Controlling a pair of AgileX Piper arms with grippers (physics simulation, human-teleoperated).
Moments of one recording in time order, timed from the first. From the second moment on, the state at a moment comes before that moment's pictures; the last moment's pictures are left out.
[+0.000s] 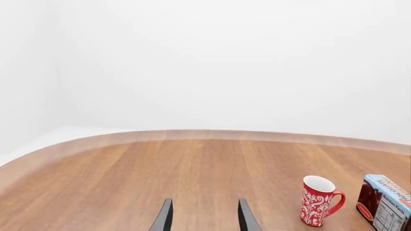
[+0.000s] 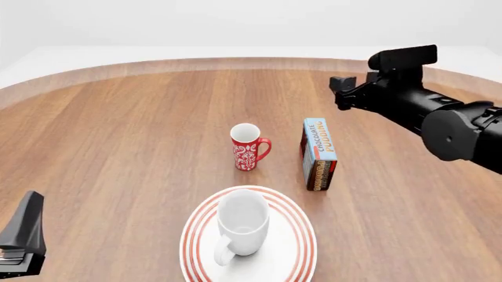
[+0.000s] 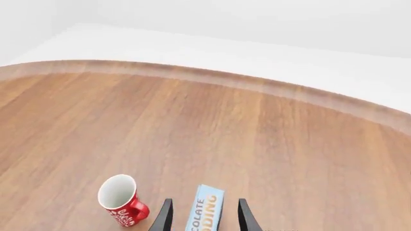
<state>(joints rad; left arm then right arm) 0.03 0.00 -0.01 -0.15 -0.05 0.26 1.37 -0.94 -0.10 0.01</state>
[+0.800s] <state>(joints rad) 0.03 0.00 -0.01 -0.15 -0.06 0.26 1.45 -0.96 -0.13 0.11</state>
